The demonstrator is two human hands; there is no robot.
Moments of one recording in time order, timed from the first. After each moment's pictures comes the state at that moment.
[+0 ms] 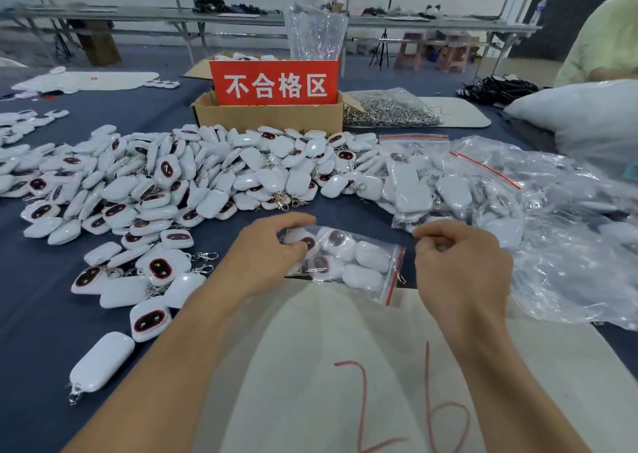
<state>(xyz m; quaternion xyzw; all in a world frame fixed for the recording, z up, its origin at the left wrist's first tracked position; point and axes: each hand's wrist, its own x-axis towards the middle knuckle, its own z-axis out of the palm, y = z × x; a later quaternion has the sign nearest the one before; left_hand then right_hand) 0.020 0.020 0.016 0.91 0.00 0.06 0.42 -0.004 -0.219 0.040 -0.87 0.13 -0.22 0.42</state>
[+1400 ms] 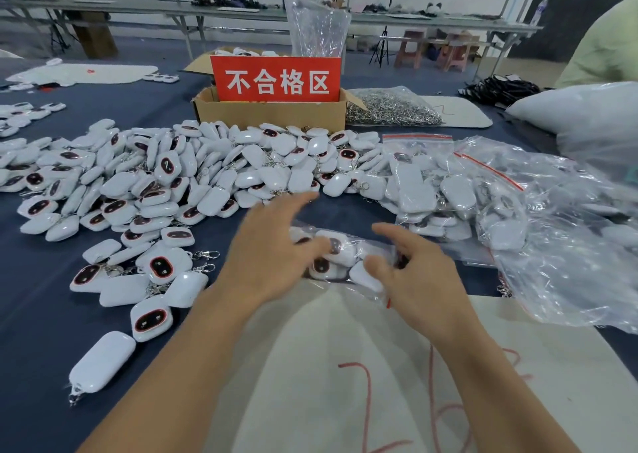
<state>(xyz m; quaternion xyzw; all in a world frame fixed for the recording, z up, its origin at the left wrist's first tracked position) 0.007 0.005 0.030 0.93 -0.03 0.14 0.34 0.001 -0.208 0.021 -0.90 -0.02 -0.04 0.44</state>
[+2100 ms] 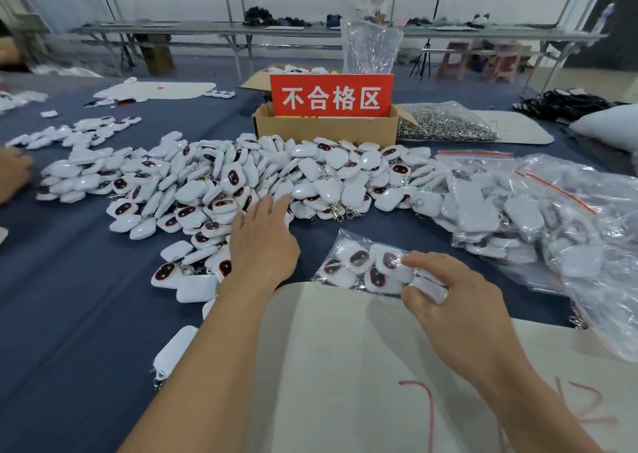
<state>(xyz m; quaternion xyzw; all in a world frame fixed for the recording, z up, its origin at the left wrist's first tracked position) 0.030 0.084 0.013 0.97 0.14 0.15 0.11 -0.024 -0.176 0.029 -0.90 -0.09 -0.07 0.43</state>
